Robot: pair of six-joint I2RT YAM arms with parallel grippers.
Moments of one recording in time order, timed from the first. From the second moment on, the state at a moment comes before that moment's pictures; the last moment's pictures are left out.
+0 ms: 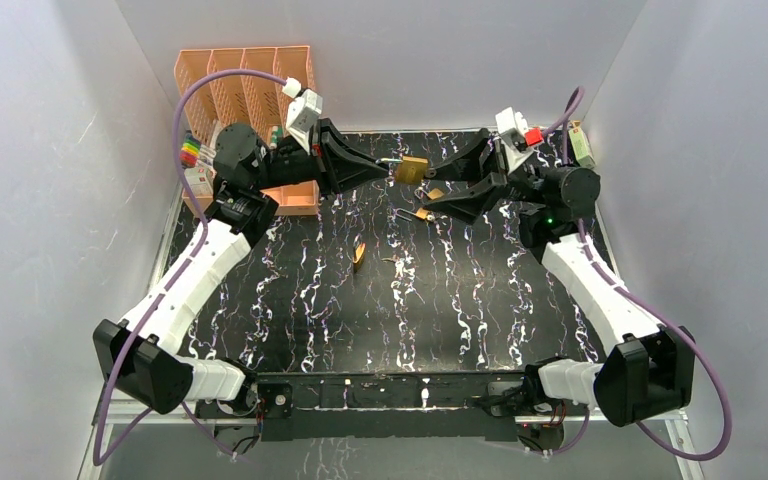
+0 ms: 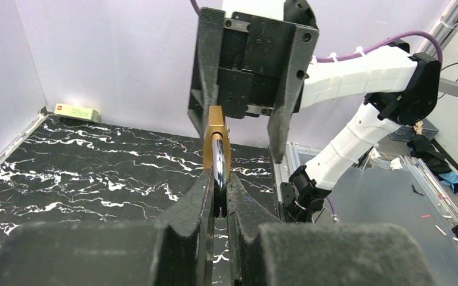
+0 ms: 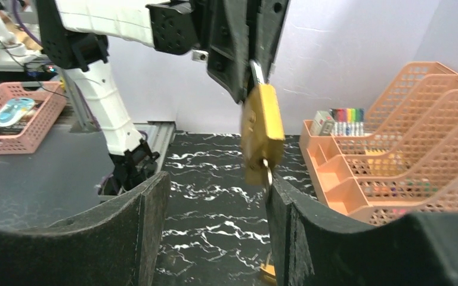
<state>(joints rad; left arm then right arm) -0.45 1.32 1.33 0.33 1.02 -0.44 0.30 1.23 1.02 0.95 -1.23 0.70</state>
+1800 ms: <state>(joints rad) -0.45 1.31 1.29 0.39 0.98 -0.46 0.43 1.33 1.16 0.75 -1.12 0.59</state>
